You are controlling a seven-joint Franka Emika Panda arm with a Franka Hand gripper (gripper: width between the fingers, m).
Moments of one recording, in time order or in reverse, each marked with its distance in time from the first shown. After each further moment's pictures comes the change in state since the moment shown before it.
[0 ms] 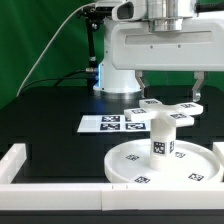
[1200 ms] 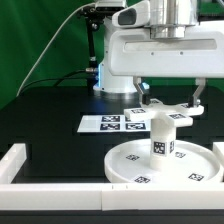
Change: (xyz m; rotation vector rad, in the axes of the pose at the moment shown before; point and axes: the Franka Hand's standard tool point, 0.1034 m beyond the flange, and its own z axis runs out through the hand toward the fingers) arm -0.006 0.002 0.008 0.003 0.057 -0.126
